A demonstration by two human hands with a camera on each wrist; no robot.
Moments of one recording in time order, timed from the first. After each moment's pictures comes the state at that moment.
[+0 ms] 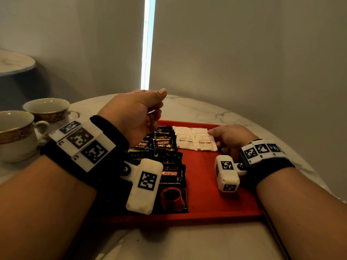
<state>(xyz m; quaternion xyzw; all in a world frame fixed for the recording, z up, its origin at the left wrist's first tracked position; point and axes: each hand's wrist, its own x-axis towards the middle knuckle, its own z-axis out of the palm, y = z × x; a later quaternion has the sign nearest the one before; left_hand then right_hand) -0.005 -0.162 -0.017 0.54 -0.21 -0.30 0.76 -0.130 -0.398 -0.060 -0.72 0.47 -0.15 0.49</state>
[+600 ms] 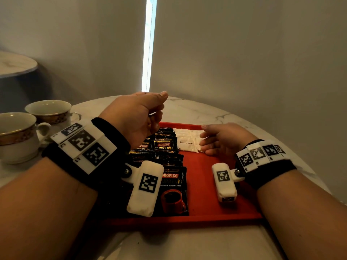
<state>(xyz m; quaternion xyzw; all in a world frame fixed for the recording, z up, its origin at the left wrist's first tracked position) -0.004 -0.163 -0.017 0.53 -0.21 -0.29 0.77 -0.125 -0.366 -0.045 -0.72 0.39 -0.10 0.57</state>
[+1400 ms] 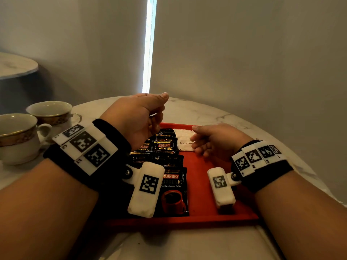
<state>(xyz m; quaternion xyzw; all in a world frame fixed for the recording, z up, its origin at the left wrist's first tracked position) -0.007 -0.164 -0.017 0.53 -0.22 -0.29 0.77 -0.117 -0.353 -0.045 -0.75 0.32 -0.07 0.57</state>
